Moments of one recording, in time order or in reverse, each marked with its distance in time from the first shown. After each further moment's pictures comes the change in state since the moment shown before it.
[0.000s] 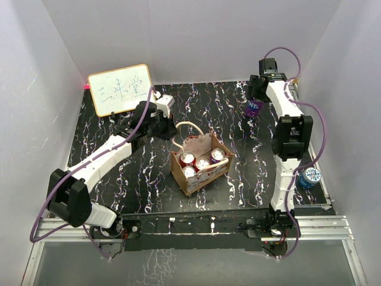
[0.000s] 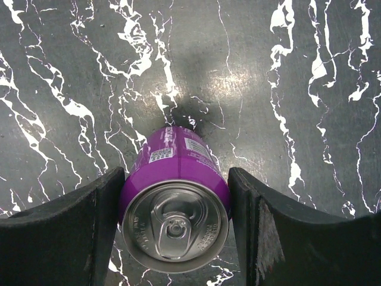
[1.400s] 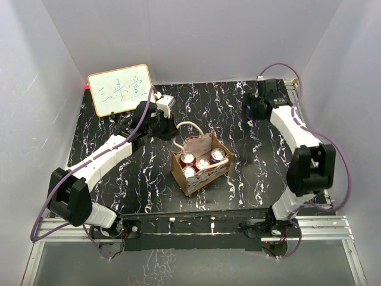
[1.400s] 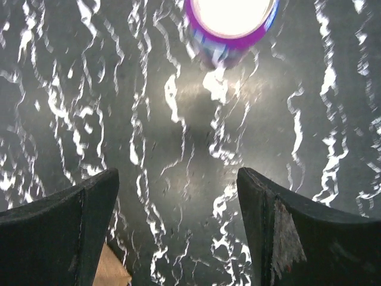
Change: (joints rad) left arm 0.000 0.008 0.000 0.005 0.024 -0.008; right arm 0.079 -0.490 -0.601 0.162 -0.043 -0.013
